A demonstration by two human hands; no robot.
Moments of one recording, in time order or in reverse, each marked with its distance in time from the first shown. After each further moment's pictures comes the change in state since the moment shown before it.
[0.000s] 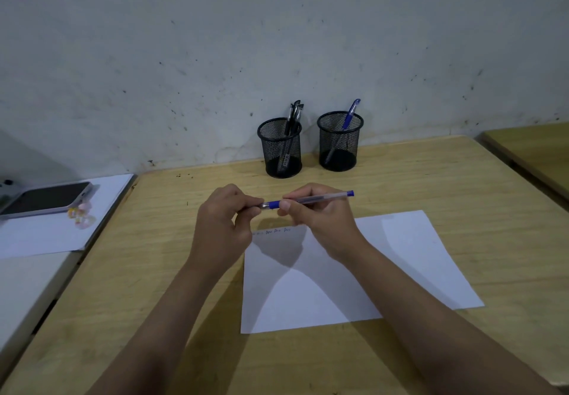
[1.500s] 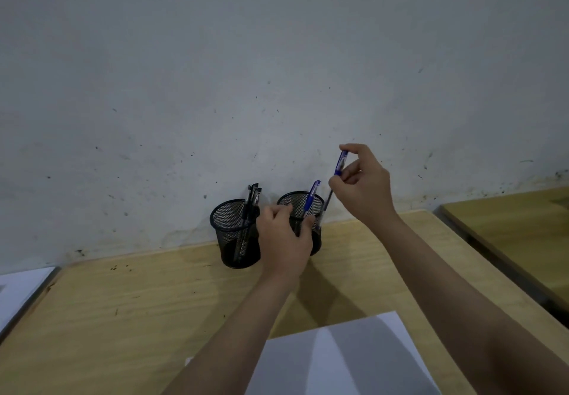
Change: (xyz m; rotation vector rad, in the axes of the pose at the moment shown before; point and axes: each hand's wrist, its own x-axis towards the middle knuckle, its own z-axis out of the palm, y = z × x) left_hand 0.130 0.035 0.169 -0.060 0.056 -0.350; right_hand 0.144 -0.076 -0.136 -0.718 0.476 -0.364
